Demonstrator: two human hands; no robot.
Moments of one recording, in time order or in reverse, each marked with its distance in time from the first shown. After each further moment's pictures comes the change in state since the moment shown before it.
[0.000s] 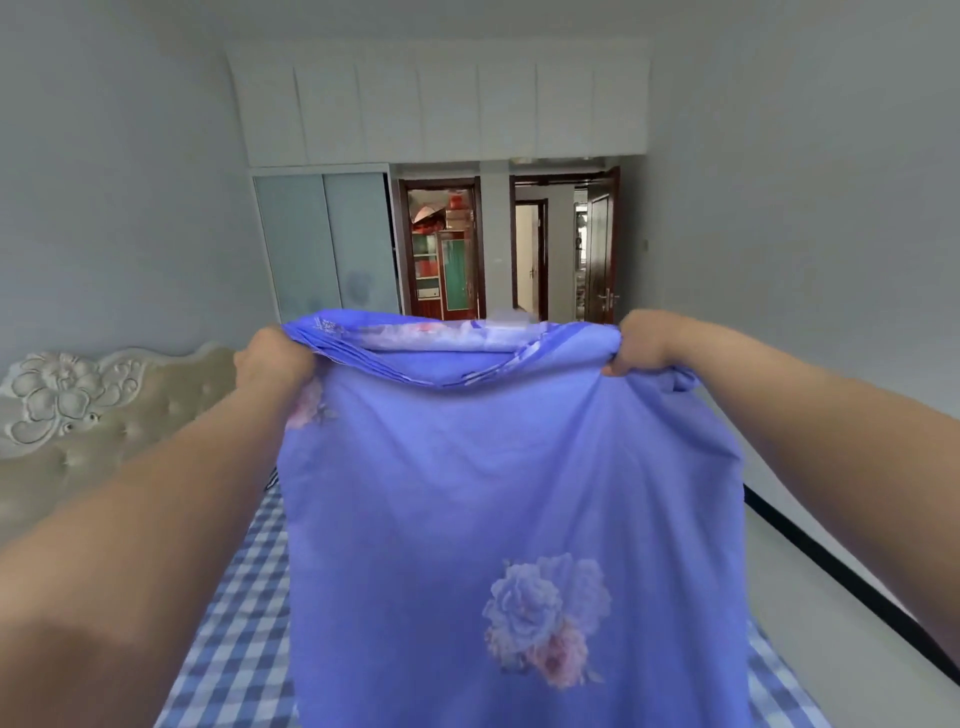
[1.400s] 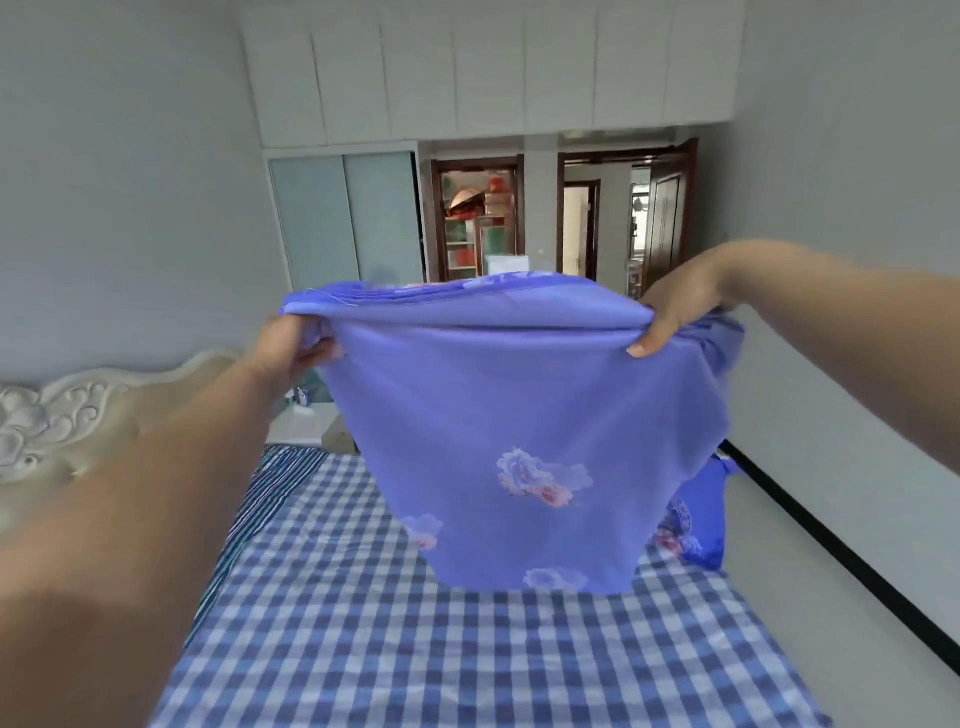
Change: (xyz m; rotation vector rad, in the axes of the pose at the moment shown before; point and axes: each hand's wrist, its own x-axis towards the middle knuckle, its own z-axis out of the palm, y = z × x) left_hand 0.355 0.097 0.249 -0.747 -0.289 0.042; right_hand 0.491 0.030 -0.041 0.218 -0.632 -0.187
